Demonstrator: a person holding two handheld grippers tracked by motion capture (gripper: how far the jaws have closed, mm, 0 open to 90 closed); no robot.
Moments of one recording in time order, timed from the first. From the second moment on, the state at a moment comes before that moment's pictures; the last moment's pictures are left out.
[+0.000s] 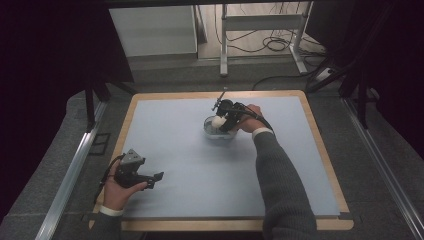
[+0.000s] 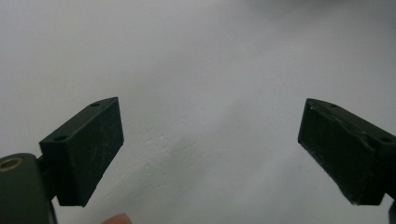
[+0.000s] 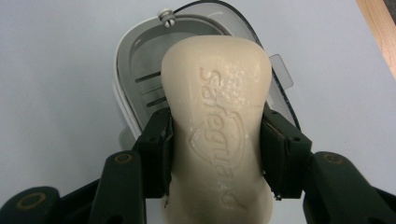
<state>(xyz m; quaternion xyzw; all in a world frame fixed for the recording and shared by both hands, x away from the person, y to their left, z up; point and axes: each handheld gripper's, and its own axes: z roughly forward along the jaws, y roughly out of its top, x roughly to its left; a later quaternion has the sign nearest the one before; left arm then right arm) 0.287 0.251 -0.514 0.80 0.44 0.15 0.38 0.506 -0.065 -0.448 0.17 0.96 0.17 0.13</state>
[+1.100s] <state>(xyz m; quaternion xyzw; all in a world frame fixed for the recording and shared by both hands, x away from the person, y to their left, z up) 0.292 0.243 -0.510 0.80 0.44 0.16 0.37 0.480 -0.090 -0.439 0.27 0.91 0.29 0.15</state>
